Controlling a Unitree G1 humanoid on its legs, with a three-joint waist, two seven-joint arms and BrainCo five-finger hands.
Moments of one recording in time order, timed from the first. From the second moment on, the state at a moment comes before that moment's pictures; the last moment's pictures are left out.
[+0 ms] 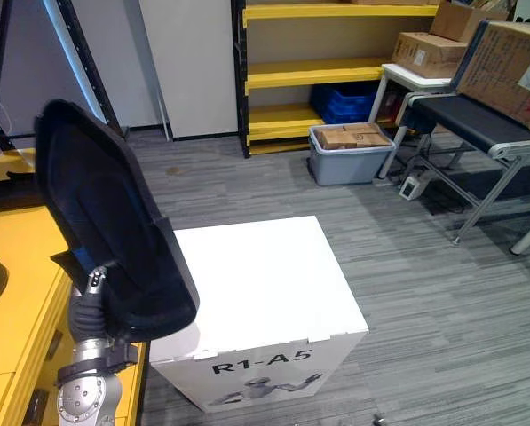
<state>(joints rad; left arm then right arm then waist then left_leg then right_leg) 0.36 0.01 0.01 -0.37 -0.07 -0.18 0.15 0.33 -0.08 -0.25 0.77 0.03 -0.09 0.01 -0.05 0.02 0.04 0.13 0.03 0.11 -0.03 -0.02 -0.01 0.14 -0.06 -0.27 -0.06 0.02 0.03</state>
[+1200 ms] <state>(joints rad) 0.09 0.02 -0.31 -0.32 -0.09 -0.18 0.18 0.12 -0.09 -0.09 0.88 -0.03 -0.08 -0.06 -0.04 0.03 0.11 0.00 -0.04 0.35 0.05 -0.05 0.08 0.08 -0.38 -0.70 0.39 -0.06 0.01</state>
